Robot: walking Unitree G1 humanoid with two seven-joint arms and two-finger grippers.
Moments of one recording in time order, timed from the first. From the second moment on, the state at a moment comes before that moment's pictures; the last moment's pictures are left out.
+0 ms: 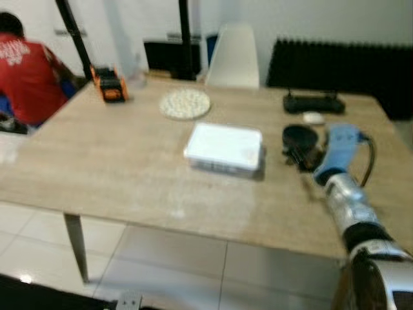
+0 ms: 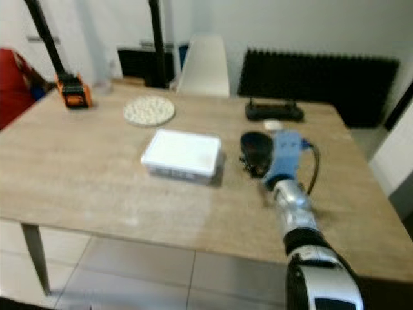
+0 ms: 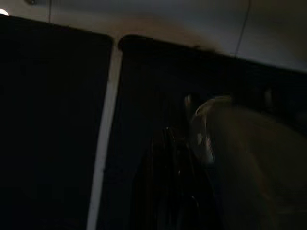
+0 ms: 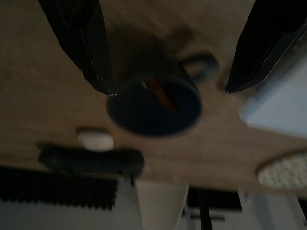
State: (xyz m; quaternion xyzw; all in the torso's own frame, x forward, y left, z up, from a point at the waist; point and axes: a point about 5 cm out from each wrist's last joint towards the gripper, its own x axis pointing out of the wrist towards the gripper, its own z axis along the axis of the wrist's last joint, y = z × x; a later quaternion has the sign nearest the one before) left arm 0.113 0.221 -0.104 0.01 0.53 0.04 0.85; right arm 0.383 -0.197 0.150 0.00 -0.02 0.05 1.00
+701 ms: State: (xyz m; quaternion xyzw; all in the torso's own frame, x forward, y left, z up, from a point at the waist) left arm 0.114 0.221 -0.104 0.02 0.53 0.04 0.85; right arm 0.382 -0.183 0.146 -0.01 -0.01 0.09 1.00
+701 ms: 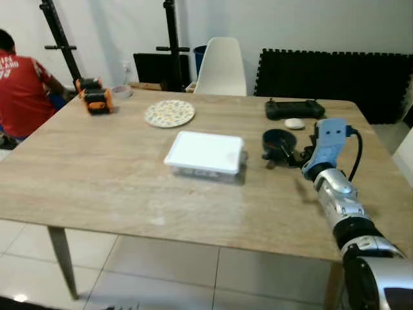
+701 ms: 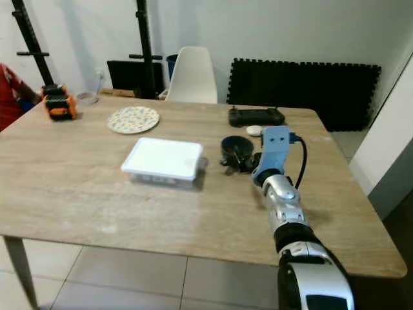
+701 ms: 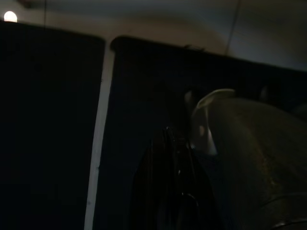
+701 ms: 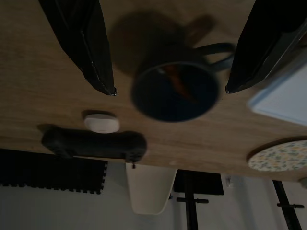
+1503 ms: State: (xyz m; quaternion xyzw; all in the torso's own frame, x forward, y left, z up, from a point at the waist) left arm 0.114 0.215 -0.103 0.01 0.51 0.03 0.86; right arm 0.395 -0.121 0.181 -0.27 -0.05 0.26 0.93
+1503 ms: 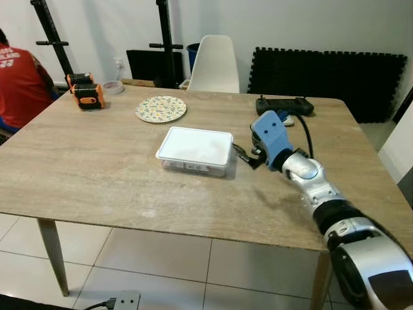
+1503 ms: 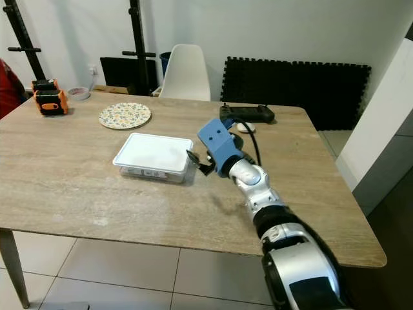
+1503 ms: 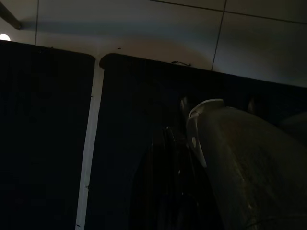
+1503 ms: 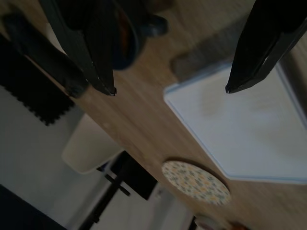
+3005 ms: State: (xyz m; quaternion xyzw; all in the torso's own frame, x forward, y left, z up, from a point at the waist) left arm 0.082 0.218 -0.109 0.03 0.53 0.00 0.85; right arm 0.415 -0.192 0.276 -0.54 0.01 0.22 0.81
